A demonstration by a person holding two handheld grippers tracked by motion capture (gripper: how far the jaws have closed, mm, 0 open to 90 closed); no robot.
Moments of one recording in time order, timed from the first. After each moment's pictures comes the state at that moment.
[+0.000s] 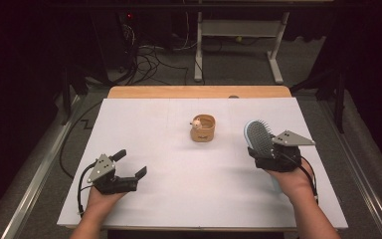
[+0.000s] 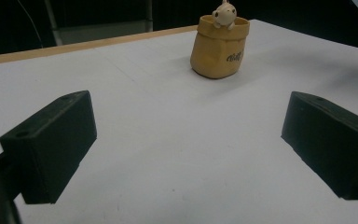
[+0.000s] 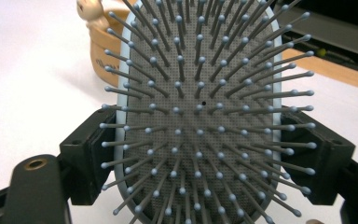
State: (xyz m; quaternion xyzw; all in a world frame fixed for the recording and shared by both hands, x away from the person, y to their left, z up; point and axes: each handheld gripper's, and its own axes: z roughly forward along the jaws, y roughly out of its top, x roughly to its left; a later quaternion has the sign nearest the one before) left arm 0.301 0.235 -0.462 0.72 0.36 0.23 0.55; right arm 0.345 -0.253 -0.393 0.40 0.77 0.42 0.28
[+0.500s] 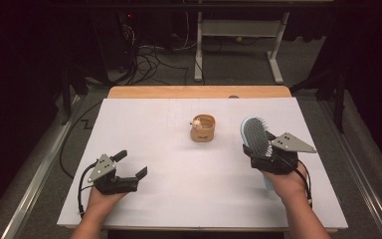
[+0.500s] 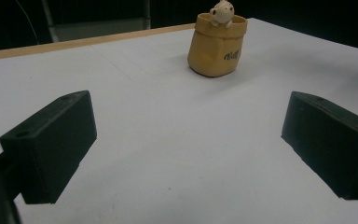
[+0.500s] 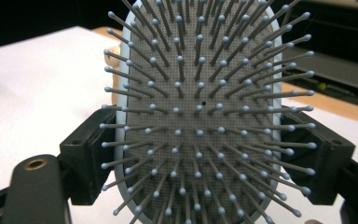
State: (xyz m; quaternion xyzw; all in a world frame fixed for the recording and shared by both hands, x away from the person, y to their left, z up) left arm 0.301 0.234 -0.462 0.72 0.36 0.22 0.54; right arm 0.334 -0.240 -0.389 0.37 0.73 0.48 0.31
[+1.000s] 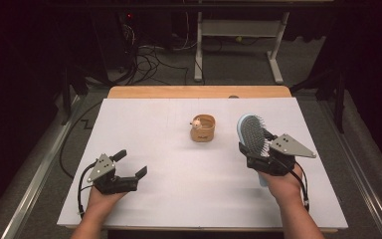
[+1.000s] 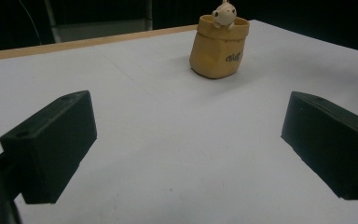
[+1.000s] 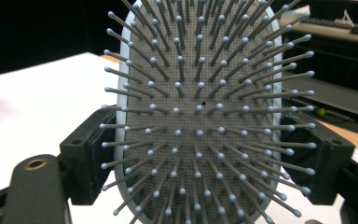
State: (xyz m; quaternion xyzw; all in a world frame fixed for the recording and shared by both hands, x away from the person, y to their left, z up) left arm 0.301 0.235 -0.461 0.72 0.37 0.22 0.55; right arm 0.327 -0.228 -0.384 0.35 0.71 0.52 0.33
